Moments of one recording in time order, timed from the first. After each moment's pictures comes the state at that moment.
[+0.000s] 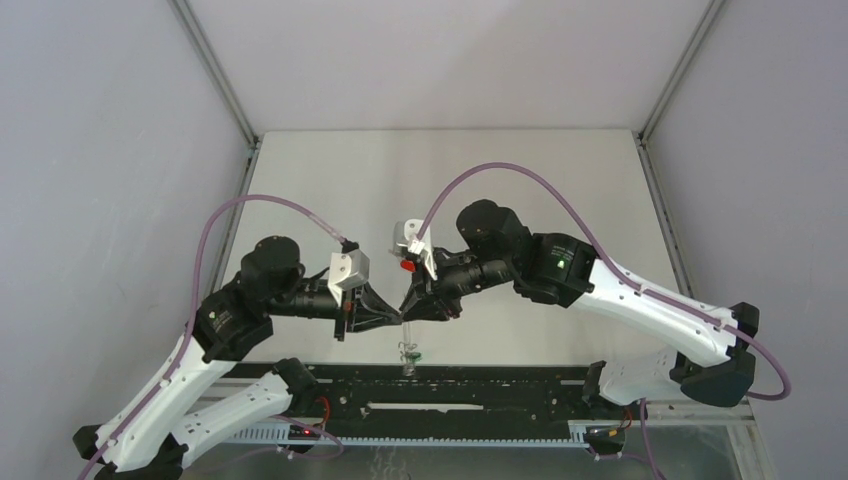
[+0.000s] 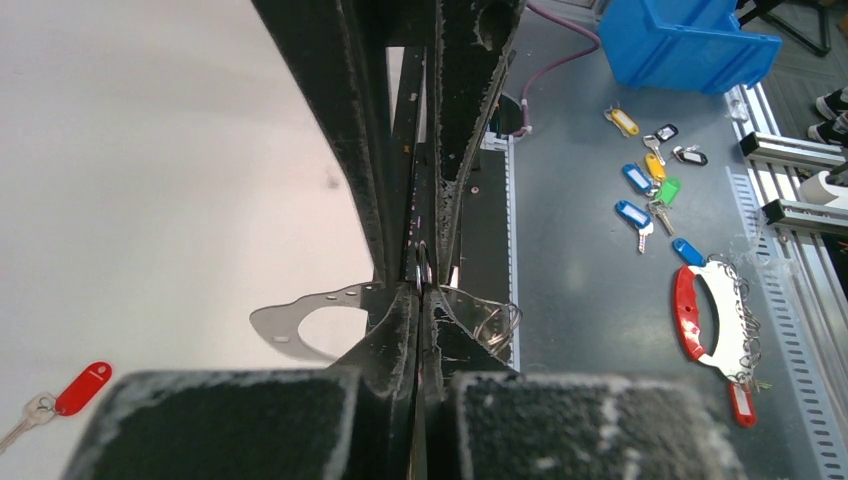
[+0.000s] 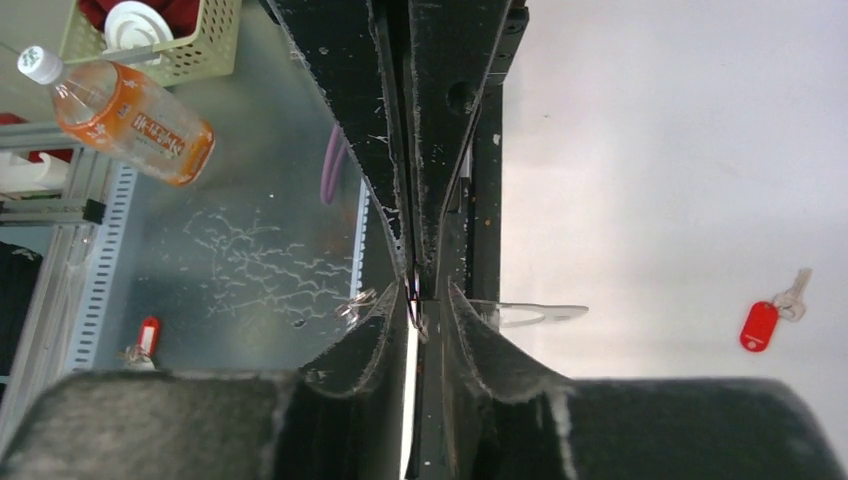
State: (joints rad) left arm -0.75 0.68 1.01 -0.66 0.76 0.05; right arm 1.15 1.31 1.47 -0.61 -0.52 -0.03
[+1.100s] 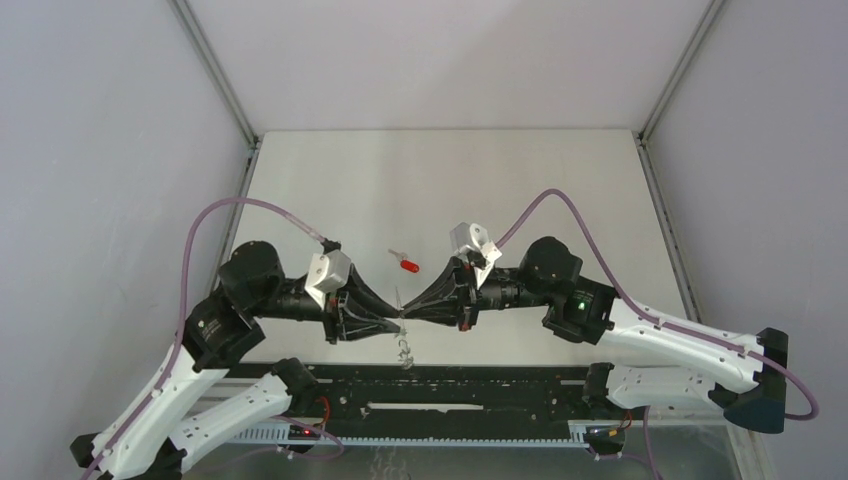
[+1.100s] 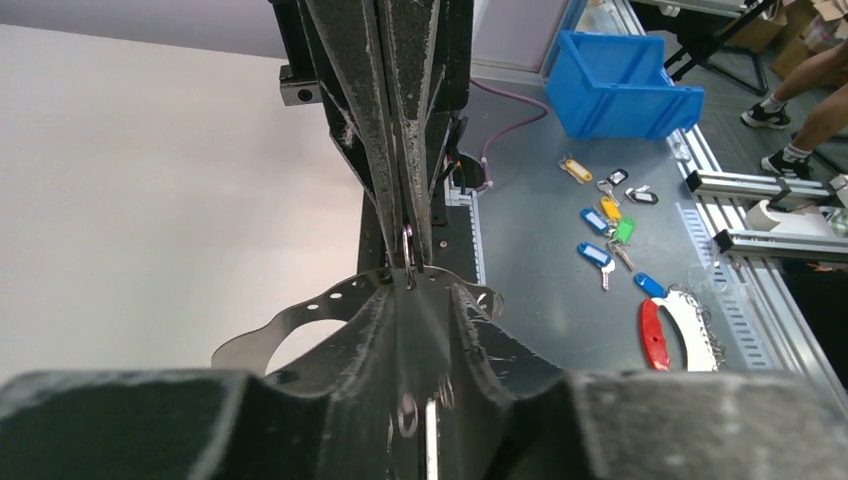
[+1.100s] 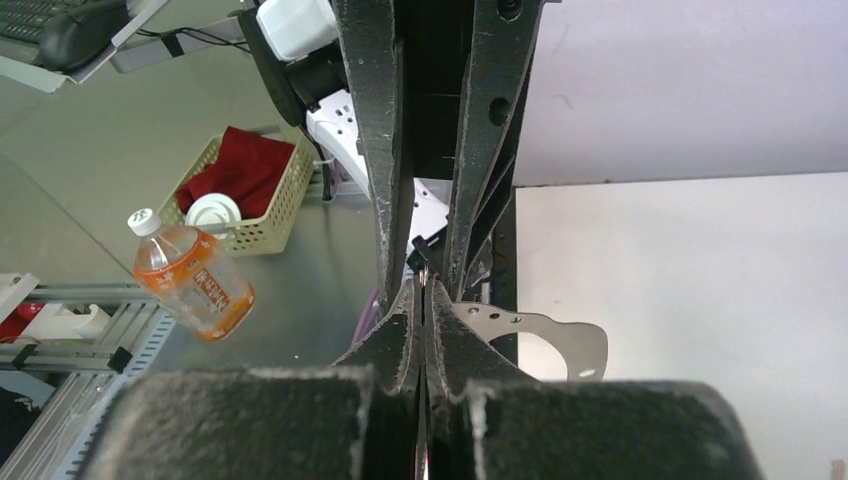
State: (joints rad) left arm -0.75 0.64 1.01 -0.53 0.85 -0.04; right arm 1.15 1.04 0.97 0.19 -0.53 0.23
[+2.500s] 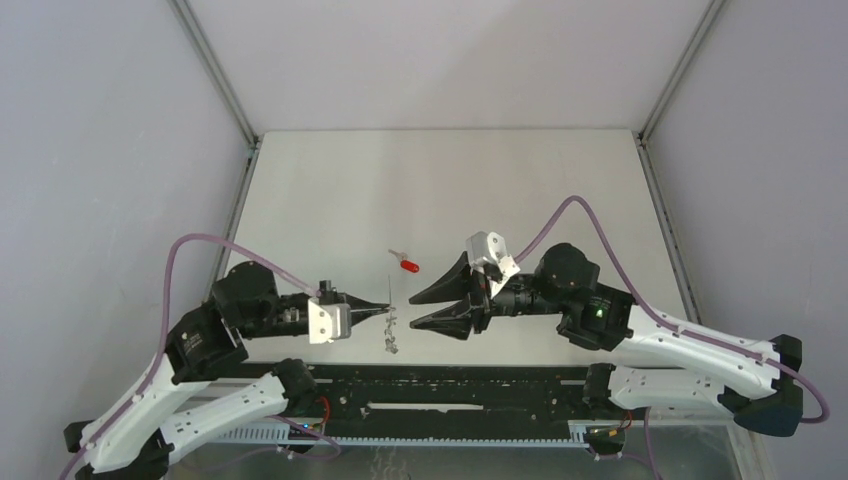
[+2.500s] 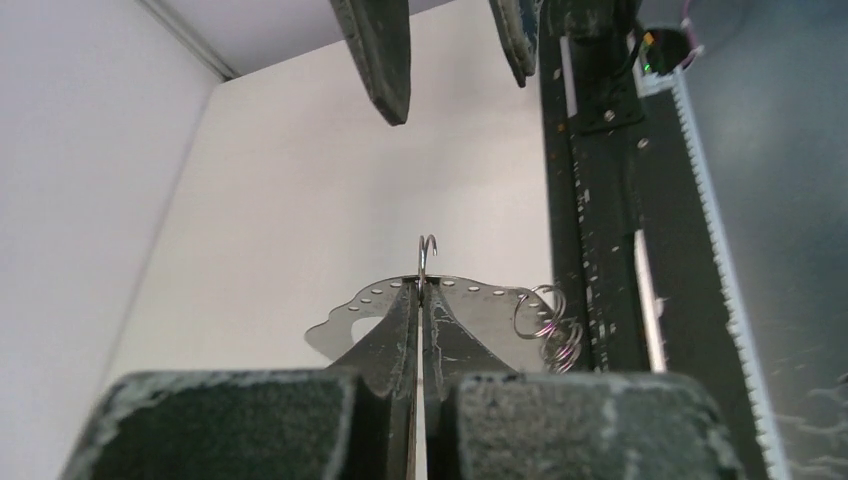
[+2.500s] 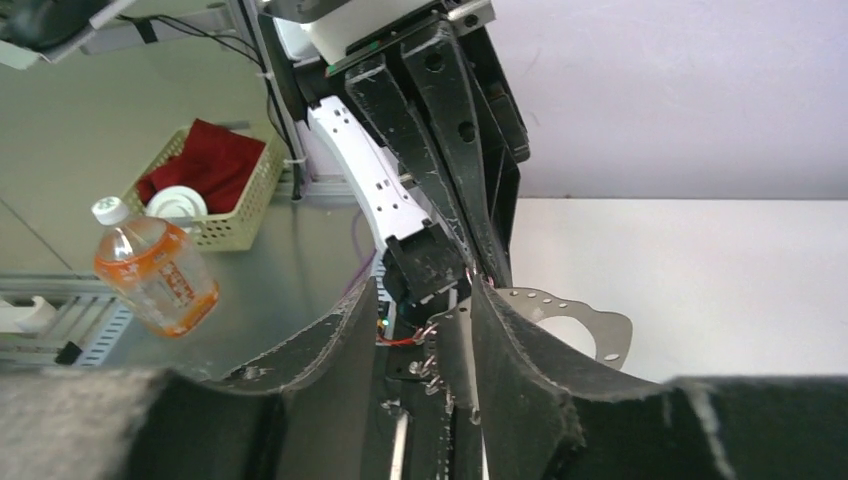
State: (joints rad) left arm -0.89 0.56 1.01 -0.68 0.52 0.48; right arm 1.19 0.97 0.96 0.15 -0.46 0.13
